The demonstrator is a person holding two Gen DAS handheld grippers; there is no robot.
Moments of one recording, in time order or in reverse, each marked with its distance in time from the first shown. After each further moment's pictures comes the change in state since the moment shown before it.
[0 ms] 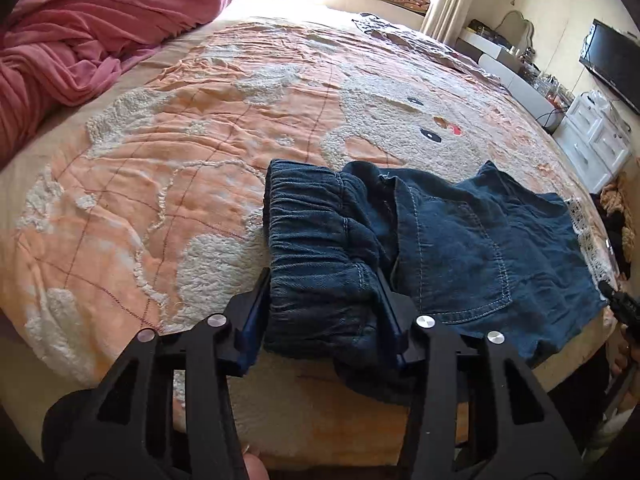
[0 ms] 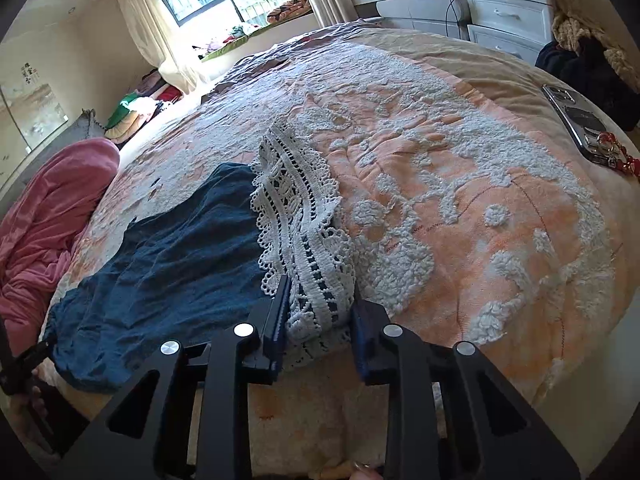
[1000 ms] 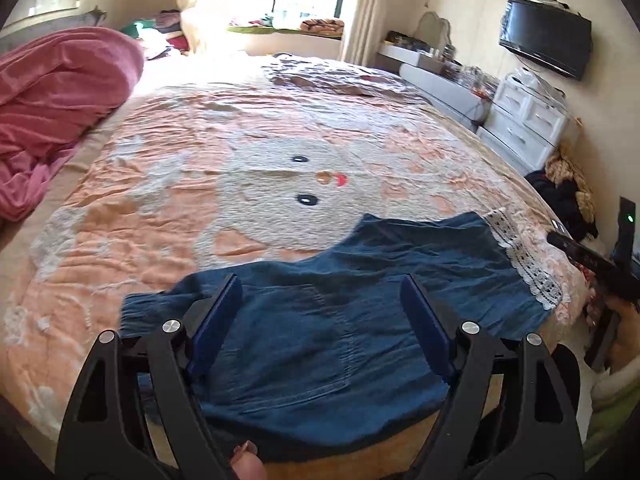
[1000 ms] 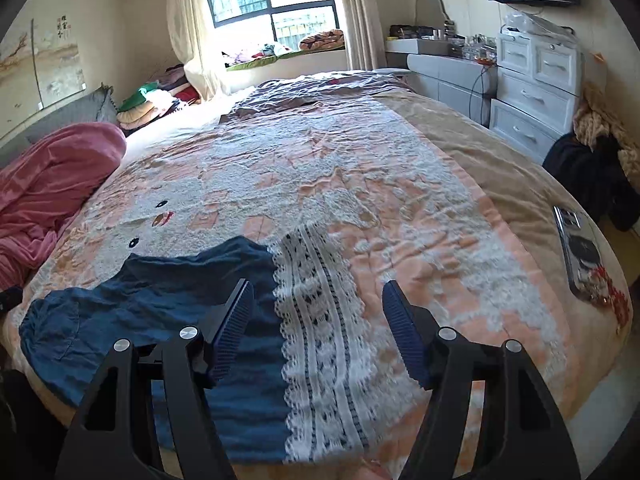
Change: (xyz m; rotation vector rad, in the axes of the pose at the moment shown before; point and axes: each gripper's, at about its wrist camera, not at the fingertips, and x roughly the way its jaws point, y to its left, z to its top) left arm -0.024 -0.117 0.042 0.259 -0.123 -0.165; right arm -0.004 0.045 0.067 -0.220 -0.115 -0.068
